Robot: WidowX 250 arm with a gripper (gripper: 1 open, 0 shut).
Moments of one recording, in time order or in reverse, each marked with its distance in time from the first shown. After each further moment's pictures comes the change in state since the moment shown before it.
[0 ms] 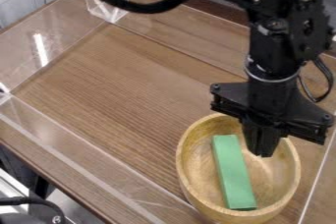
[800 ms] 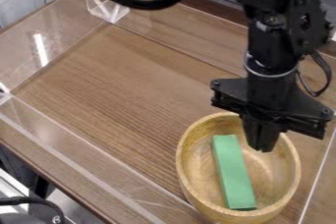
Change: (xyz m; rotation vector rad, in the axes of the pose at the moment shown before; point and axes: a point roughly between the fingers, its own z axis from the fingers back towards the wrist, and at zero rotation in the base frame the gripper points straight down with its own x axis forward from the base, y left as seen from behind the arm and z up) arm 0.005 0.002 0.000 -0.008 -0.009 -0.003
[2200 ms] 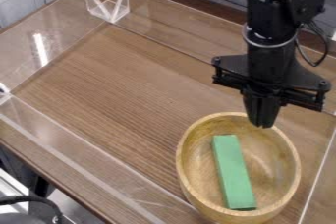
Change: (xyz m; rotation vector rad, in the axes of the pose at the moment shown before) arm 0.023 0.008 0.009 -0.010 -0.008 0.004
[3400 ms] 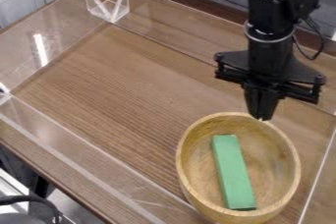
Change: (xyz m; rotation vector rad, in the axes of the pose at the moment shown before) arm 0.016 0.006 -0.011 0.002 0.010 0.002
